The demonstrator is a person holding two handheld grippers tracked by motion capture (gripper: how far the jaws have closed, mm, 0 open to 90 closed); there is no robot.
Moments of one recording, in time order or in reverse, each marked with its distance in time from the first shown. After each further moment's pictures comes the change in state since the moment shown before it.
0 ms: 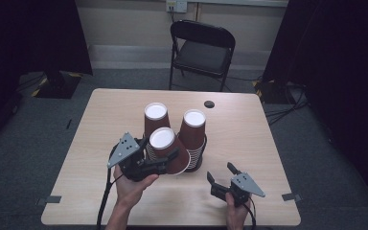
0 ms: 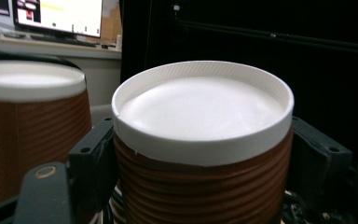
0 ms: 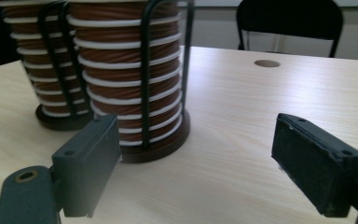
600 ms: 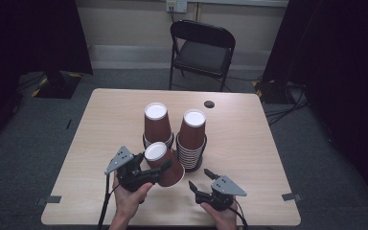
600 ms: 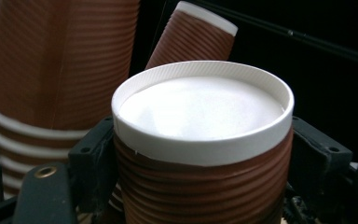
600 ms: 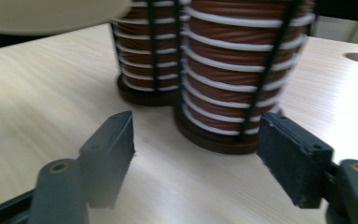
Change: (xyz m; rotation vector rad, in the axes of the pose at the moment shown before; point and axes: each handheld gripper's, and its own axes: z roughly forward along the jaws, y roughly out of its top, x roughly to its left) left arm 0.021 -0.054 -0.013 0.047 0.030 -0.216; right arm 0.045 0.002 0.010 0.078 0.210 -0.081
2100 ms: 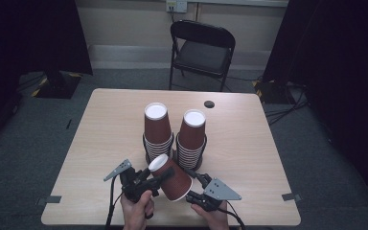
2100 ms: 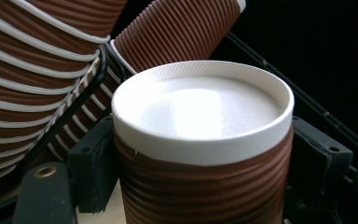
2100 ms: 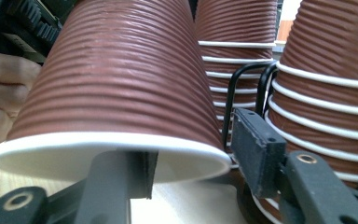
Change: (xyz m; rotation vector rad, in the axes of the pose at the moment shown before) left arm -0.003 -0.036 0.001 -0.014 -0.102 -0.318; right arm 0.023 0.017 0.011 -0.250 0.183 -0.077
